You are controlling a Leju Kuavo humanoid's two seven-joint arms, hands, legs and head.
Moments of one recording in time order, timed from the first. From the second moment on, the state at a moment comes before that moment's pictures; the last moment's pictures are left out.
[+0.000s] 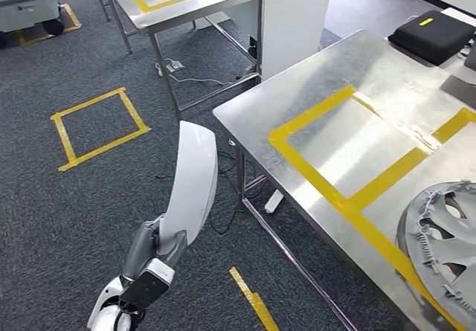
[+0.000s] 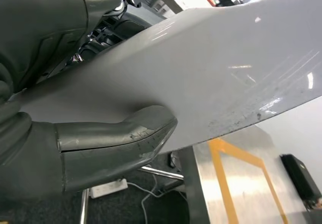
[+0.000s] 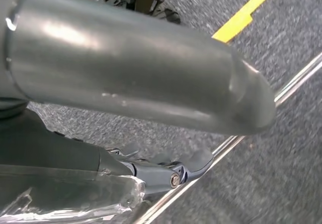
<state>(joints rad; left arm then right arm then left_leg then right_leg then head) 0.13 -0.17 -0.23 -1.55 -0.39 0.01 -0.51 -0.03 0.21 -1.43 -0.32 1.28 -0.01 -0.54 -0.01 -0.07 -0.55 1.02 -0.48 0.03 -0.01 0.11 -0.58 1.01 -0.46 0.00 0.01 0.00</state>
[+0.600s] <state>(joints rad) 0.06 -0.17 -0.19 -1.51 -0.38 0.01 -0.48 -0.03 0.17 -1.43 -0.30 1.30 -0.01 -0.55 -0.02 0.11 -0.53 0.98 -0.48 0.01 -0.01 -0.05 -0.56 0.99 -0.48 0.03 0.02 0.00</state>
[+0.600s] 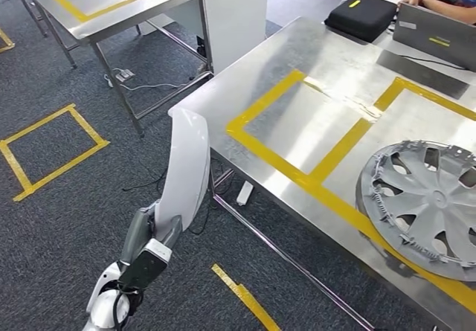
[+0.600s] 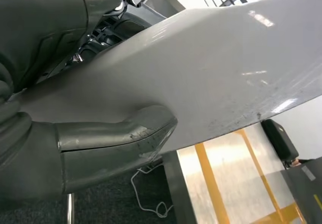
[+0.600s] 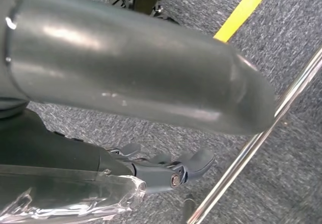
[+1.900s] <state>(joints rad) 0.00 -0.18 -0.08 -1.41 -0.36 0.04 -0.46 -0.03 0.16 -1.41 -0.28 1.34 0.01 -0.56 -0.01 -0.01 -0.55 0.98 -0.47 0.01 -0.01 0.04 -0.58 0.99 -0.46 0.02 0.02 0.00</state>
